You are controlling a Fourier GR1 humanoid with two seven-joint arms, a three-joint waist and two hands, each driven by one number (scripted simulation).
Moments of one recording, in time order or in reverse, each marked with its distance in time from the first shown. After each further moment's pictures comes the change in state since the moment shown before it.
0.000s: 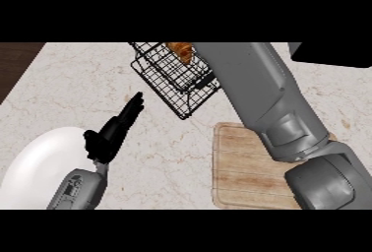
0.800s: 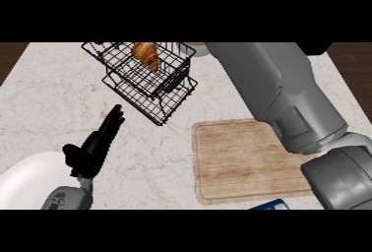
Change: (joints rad) left arm 0.126 0.024 0.067 -0.012 0.021 0.035 -0.031; right arm -0.028 -0.069 0.127 0.101 0.330 -0.392 0.128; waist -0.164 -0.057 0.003
